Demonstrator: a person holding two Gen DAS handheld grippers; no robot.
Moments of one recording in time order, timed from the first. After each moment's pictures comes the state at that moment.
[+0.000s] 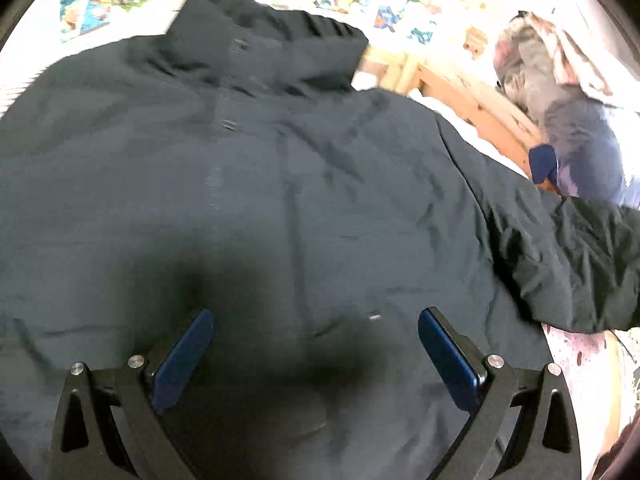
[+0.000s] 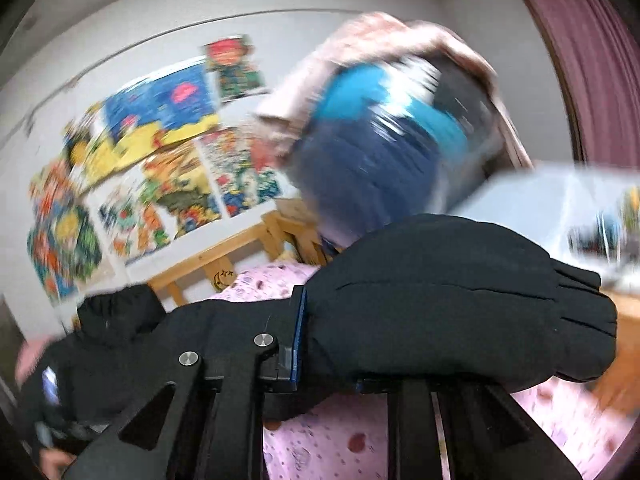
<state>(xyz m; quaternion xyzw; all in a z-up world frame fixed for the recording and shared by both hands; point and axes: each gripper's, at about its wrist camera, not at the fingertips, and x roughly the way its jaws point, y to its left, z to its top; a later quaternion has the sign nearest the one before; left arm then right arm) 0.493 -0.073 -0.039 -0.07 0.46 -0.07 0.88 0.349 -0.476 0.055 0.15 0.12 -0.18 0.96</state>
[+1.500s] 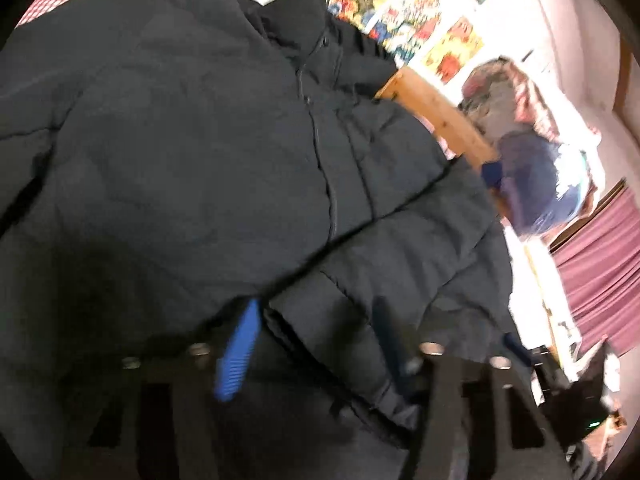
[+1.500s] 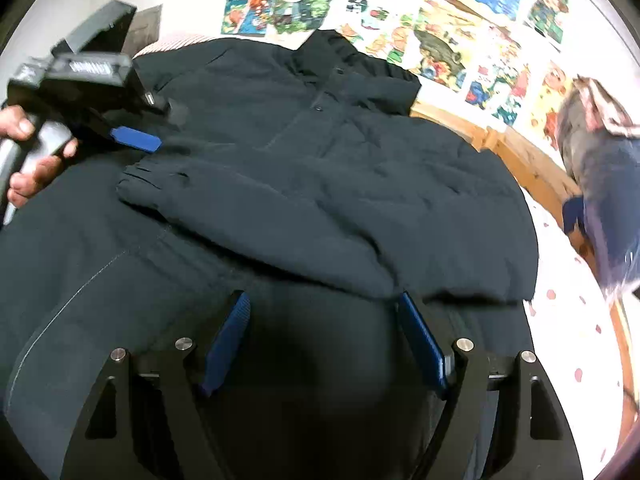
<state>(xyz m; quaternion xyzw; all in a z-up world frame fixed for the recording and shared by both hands) 0.450 0.048 -0.064 -0.16 0.48 -0.18 0.85 0.265 -0.222 -0.041 -0.15 0.35 0.11 0.92</state>
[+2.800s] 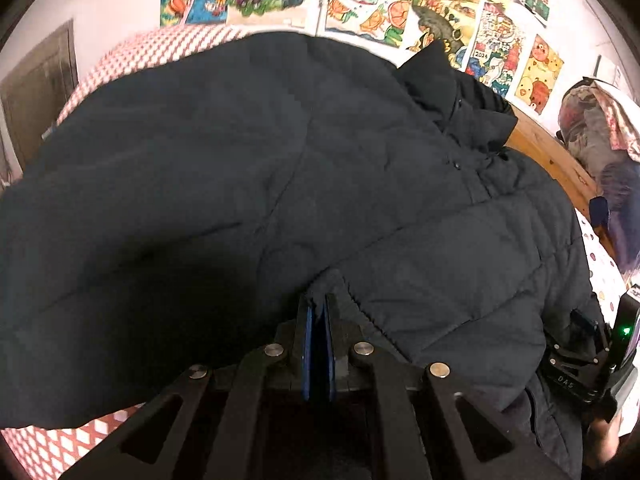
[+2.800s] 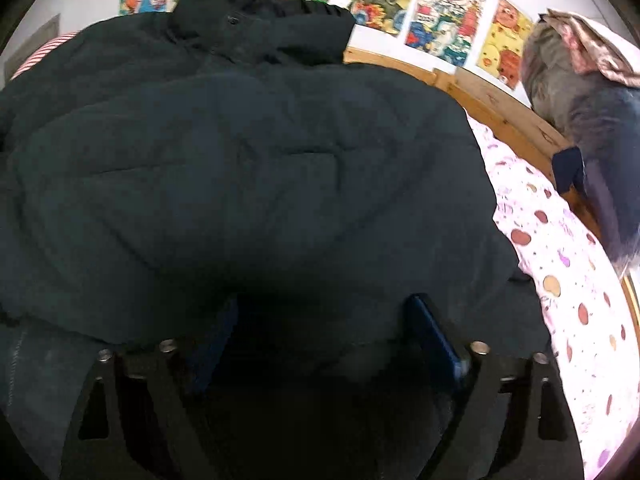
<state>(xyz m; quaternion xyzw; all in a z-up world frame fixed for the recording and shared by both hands) 0.456 0.131 -0.052 -0.09 0.42 0.02 0.90 0.478 -0.209 -0.096 -0.11 0.41 -0.03 0.90</state>
